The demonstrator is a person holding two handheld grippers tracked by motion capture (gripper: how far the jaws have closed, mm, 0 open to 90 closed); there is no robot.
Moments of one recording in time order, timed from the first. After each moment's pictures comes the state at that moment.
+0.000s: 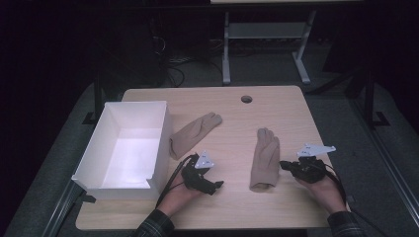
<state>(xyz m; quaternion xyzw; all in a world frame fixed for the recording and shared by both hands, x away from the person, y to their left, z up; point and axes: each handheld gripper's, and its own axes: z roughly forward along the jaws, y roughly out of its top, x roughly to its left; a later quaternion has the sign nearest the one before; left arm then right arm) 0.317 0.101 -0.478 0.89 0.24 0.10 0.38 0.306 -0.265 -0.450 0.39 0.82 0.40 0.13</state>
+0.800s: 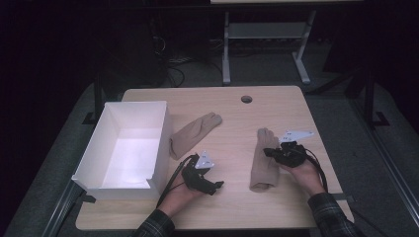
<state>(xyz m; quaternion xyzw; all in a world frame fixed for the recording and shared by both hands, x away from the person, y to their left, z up) 0.316 0.100 -0.478 0.89 0.24 0.10 0.38 0.354 -0.226 -0.448 0.36 0.83 0.41 0.13</state>
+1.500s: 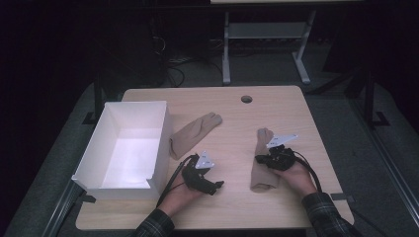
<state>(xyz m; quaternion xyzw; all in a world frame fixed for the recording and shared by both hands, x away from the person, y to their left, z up) 0.315 0.100 -0.478 0.89 0.25 0.10 0.38 0.358 -0.204 -0.471 0.33 0.86 0.37 0.09</state>
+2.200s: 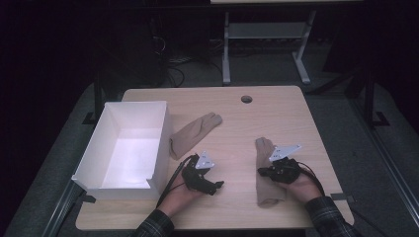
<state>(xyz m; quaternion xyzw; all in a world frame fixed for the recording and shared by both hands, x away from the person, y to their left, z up) 0.314 0.100 -0.478 0.89 0.25 0.10 0.38 0.318 -0.208 -0.467 0.30 0.88 0.36 0.07</state>
